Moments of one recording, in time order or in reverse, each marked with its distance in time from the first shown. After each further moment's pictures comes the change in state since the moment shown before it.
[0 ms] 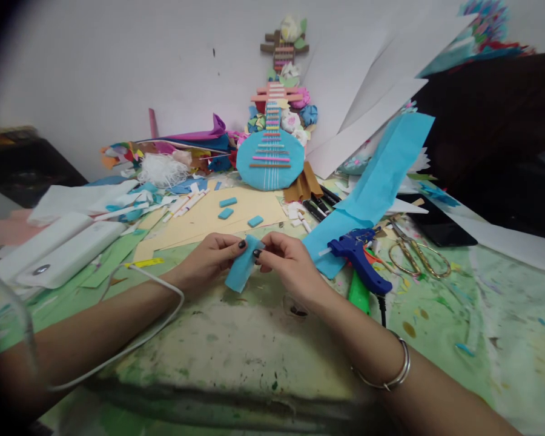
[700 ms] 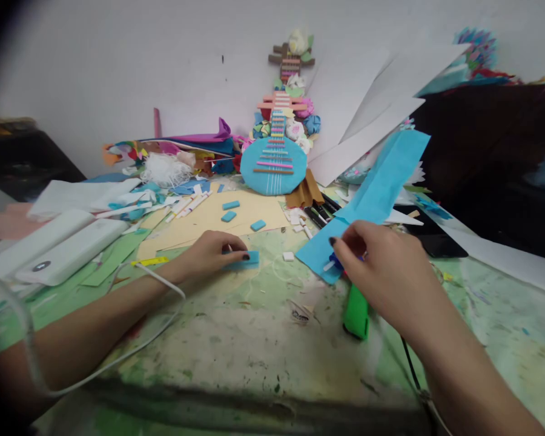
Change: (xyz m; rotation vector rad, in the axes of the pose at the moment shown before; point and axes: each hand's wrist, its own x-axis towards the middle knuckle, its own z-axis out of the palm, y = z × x) left_hand 0.007 0.014 -0.030 1.060 0.100 0.238; right_hand -0.043 -0.070 -0.060 -1.344 0.441 0.037
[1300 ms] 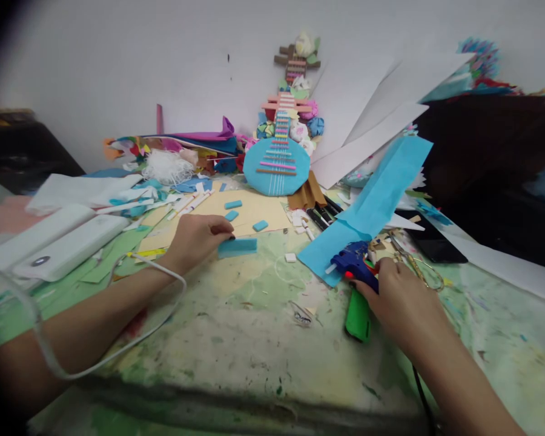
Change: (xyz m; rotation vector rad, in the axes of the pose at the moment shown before) left_hand 0.000 -0.010 -0.012 0.233 0.402 -0.011; right_hand -0.027 0.054 0.041 -0.511 -0.209 0.127
